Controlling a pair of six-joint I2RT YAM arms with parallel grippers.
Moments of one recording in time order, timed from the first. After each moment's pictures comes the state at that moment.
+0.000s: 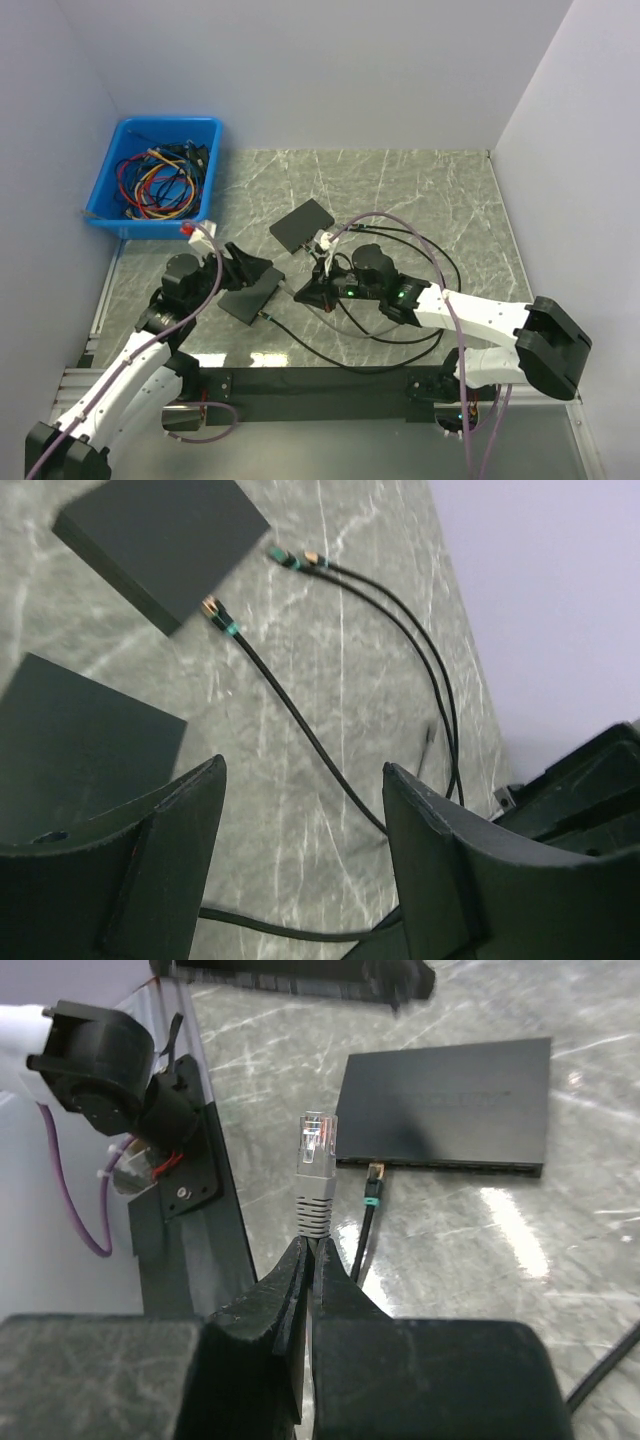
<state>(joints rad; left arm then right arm) -0.36 0.64 0.38 0.03 0.26 -0.75 0.94 1.25 0.65 0.29 -0.40 0.29</state>
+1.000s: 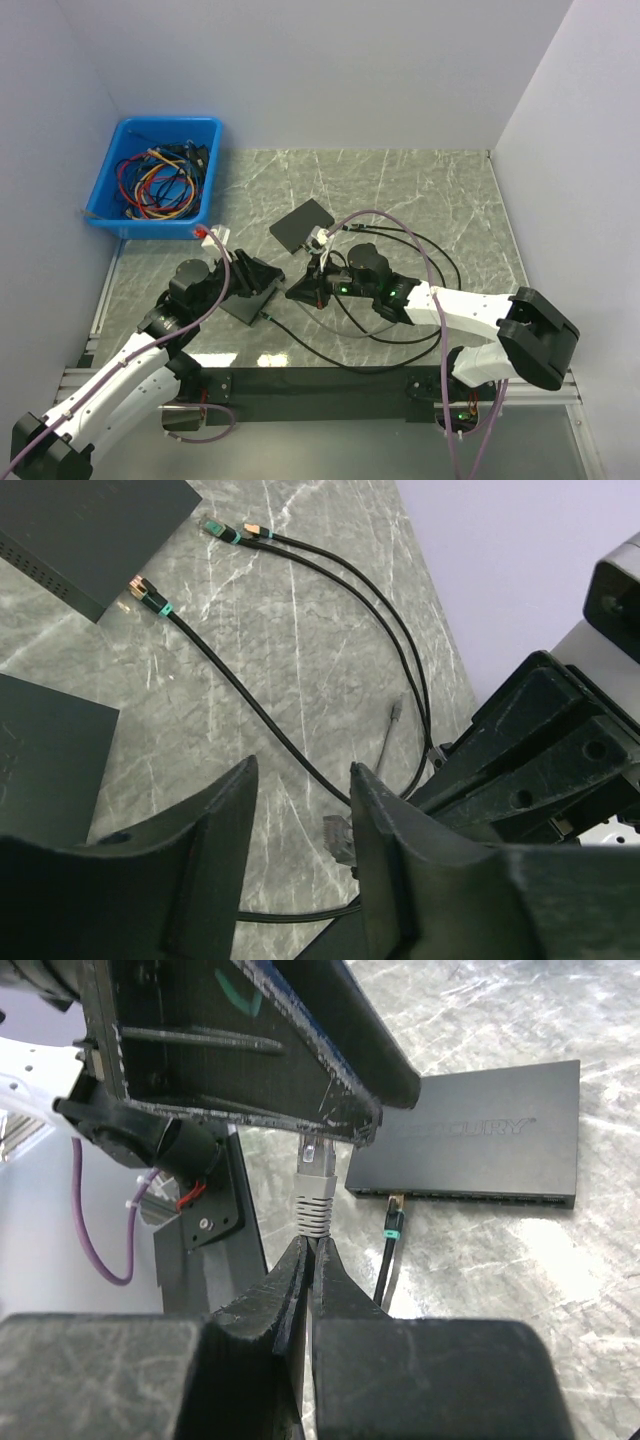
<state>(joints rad) -0.54 0.63 0.39 0.02 0.19 -0.76 0.94 1.34 0.65 0.45 -0.42 0.38</state>
